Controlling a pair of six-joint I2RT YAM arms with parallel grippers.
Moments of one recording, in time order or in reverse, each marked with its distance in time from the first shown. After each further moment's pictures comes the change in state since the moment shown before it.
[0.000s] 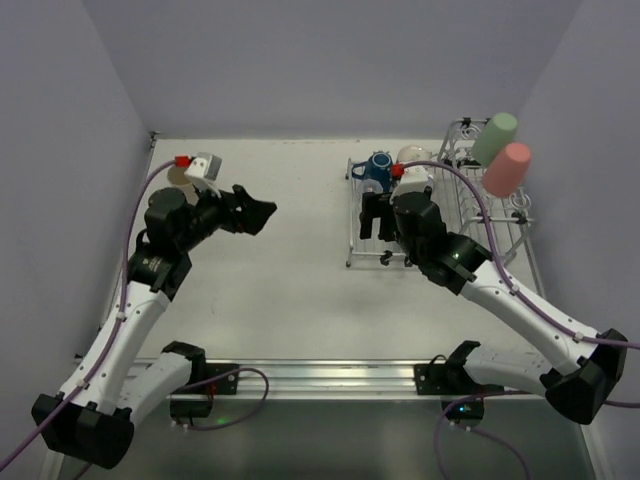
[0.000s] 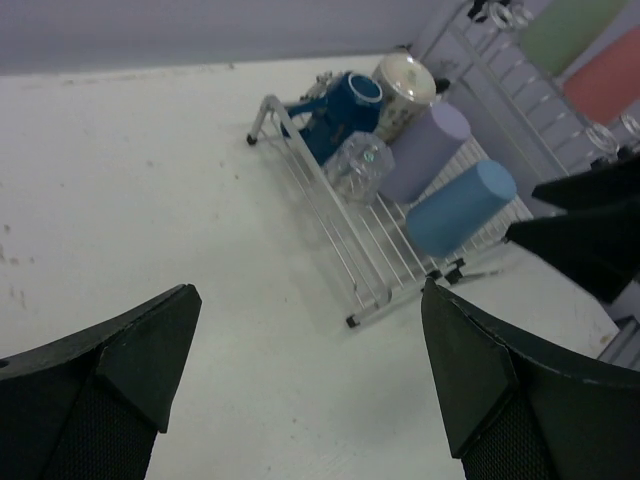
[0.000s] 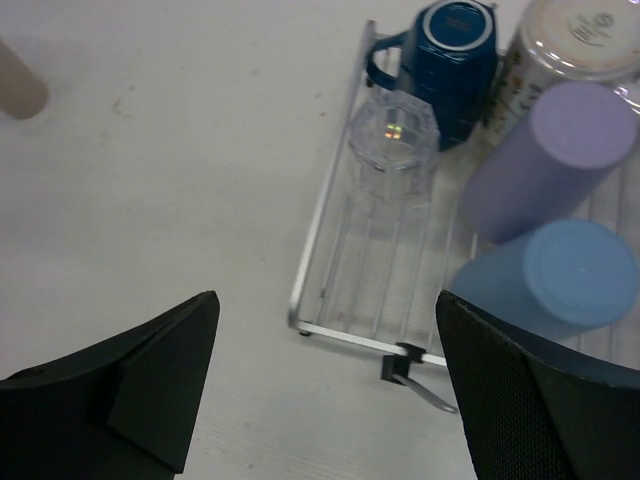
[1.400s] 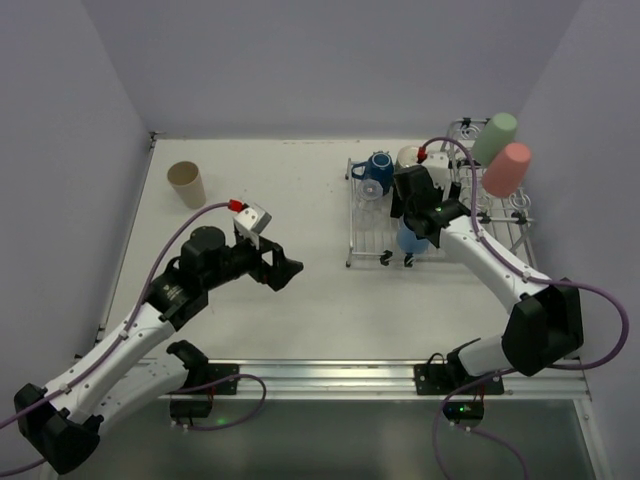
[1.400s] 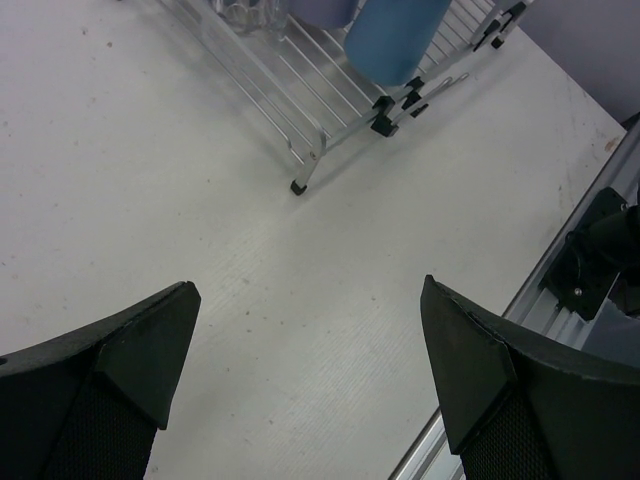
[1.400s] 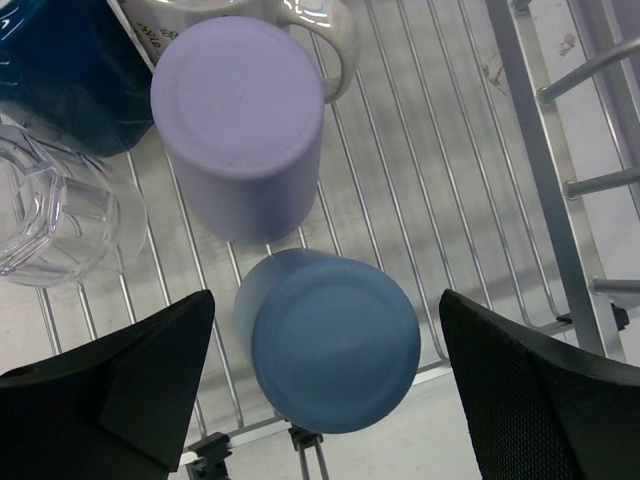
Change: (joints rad) left arm -0.355 -0.155 -0.263 -0.064 -0.089 0.138; right arm -0.314 0.319 0.093 -0.166 0.257 0.091
